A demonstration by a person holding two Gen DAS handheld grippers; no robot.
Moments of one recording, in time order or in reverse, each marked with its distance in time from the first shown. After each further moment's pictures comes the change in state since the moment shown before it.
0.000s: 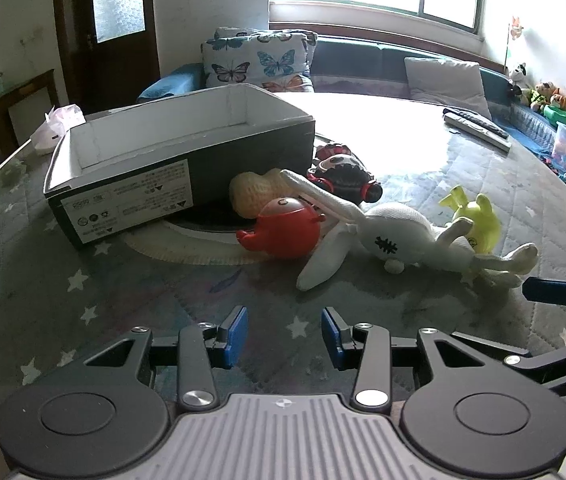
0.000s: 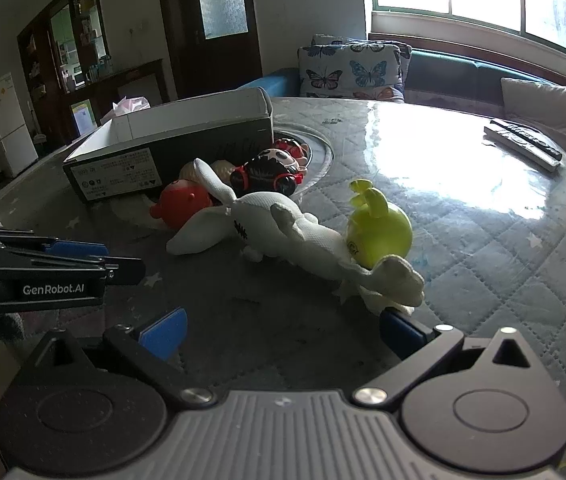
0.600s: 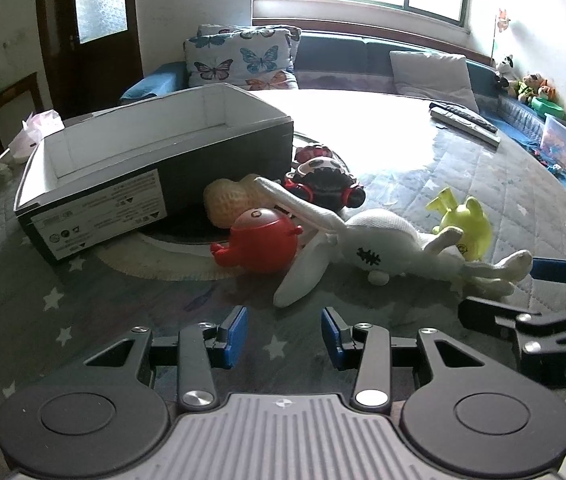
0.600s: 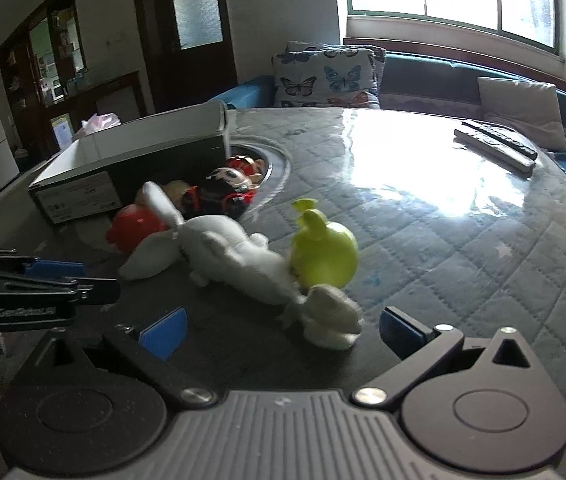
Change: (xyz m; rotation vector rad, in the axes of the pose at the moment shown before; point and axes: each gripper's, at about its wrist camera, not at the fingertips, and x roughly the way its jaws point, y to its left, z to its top) left arm 0.016 -0.010 0.013 0.028 0.016 -0.038; right arm 0.007 -0.035 0.014 0.044 -0.020 -0.057
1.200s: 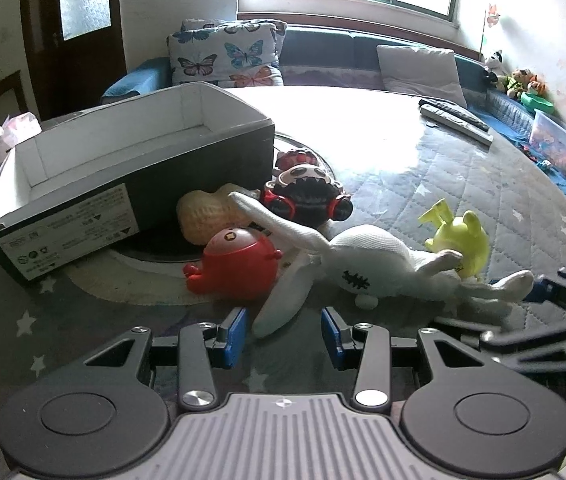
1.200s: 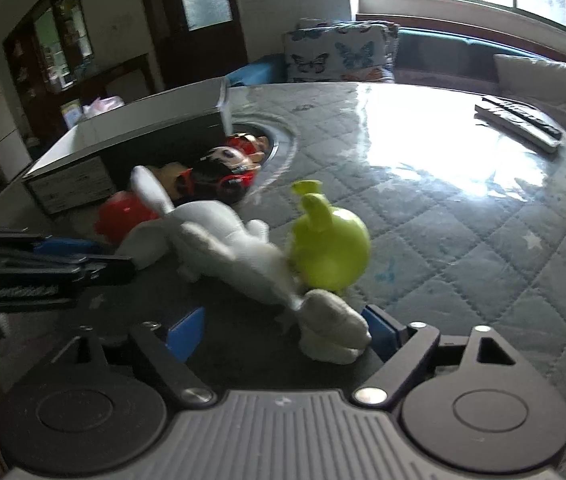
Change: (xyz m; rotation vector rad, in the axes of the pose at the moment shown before) left arm 0.019 -0.005 0.018 0.010 0.018 -0.047; right arm 0.027 -0.004 0.003 -0.006 0.078 0.073
